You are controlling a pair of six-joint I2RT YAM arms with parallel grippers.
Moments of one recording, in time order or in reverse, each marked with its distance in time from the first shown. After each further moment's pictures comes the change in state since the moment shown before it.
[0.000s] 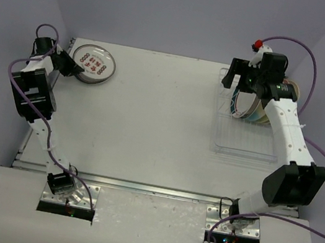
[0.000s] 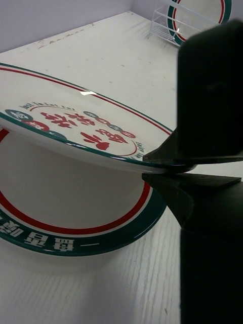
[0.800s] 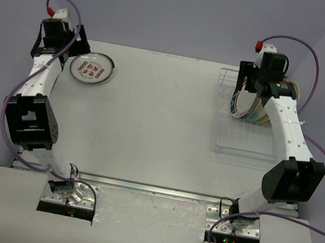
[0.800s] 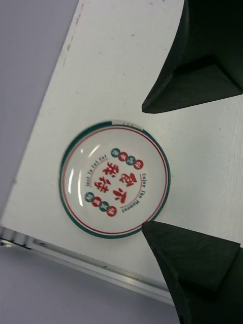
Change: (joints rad) left arm -0.199 -0.496 -0.204 0.115 -0.425 0.362; right arm -0.014 0.036 0.014 -0.001 0.281 -0.169
